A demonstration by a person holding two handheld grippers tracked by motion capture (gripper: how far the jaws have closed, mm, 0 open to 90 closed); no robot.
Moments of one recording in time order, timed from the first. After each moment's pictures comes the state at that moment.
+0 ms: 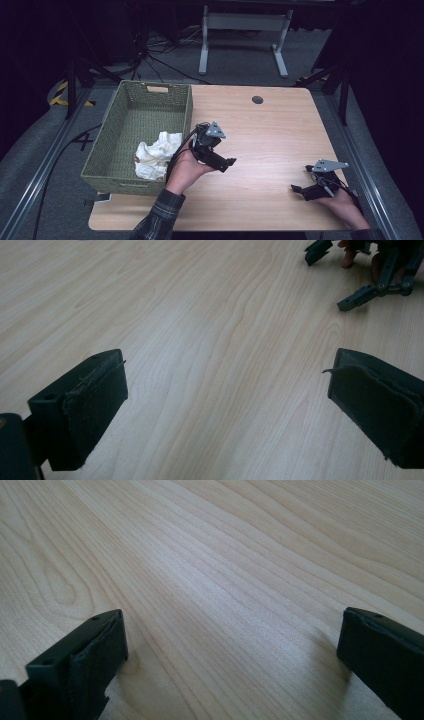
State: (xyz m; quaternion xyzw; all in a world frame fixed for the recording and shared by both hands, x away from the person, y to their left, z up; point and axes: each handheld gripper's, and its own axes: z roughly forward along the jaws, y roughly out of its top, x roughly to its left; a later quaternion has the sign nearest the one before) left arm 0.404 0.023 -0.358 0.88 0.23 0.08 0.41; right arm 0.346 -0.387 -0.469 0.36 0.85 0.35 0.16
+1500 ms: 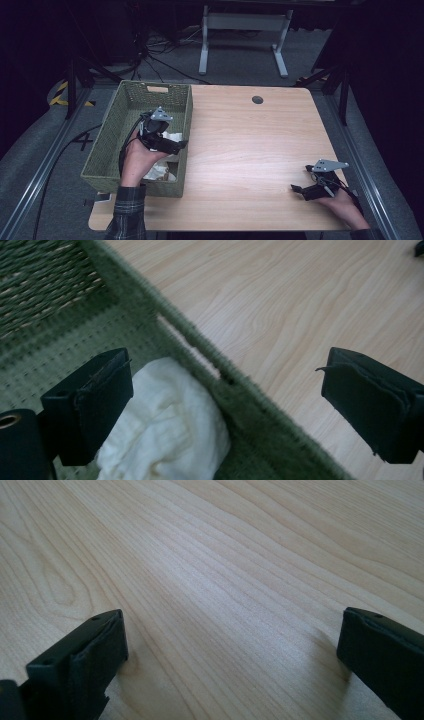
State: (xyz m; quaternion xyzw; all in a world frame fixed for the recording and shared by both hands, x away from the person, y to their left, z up) left arm 0.418 0.148 -0.344 0.85 0.36 0.13 0.37; right arm 0.346 -0.386 -0.469 0.37 0.85 0.35 0.16
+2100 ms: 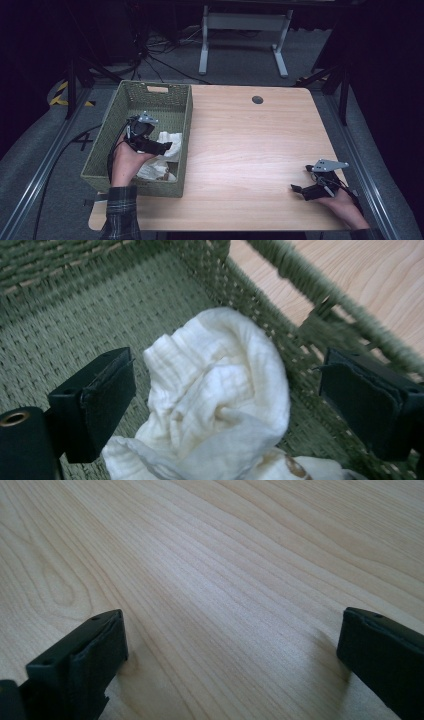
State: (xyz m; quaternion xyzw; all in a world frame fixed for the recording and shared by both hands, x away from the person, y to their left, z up) left arm 0.428 0.180 -0.376 0.84 0.41 0.13 0.34; right arm 0.346 -0.386 -0.469 0.37 0.85 0.35 0.16
